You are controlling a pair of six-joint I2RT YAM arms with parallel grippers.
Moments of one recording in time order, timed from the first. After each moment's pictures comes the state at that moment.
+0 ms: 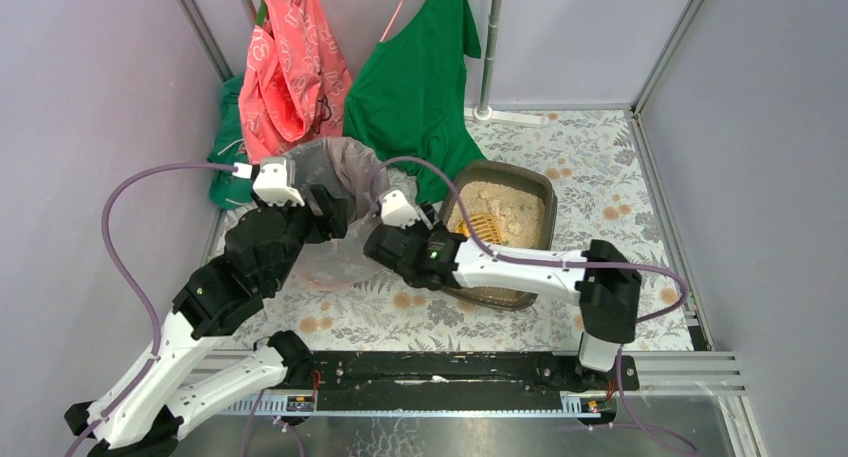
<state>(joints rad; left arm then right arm) -0.76 0.69 1.06 -0.62 -0.54 -0.38 1.22 1.75 1.41 -0.62 0.80 0.38</state>
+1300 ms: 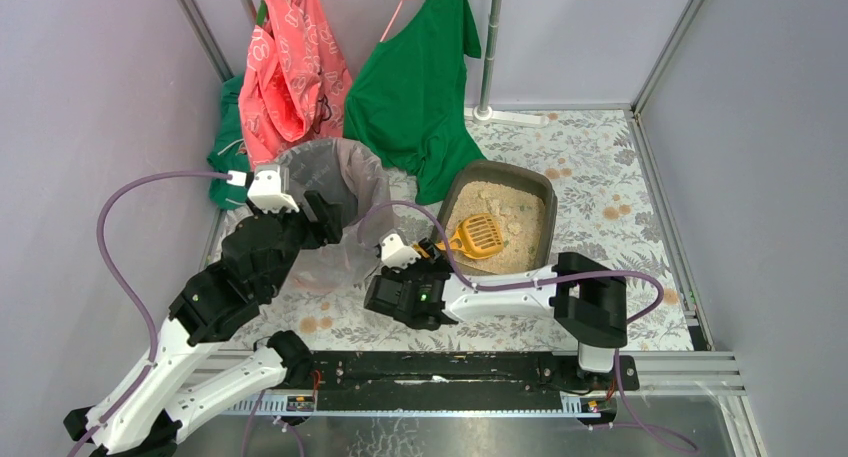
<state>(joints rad) -0.76 0.65 1.02 -0.65 -0.56 -0.41 1.37 1.83 1.26 -0.61 1.04 0.45</state>
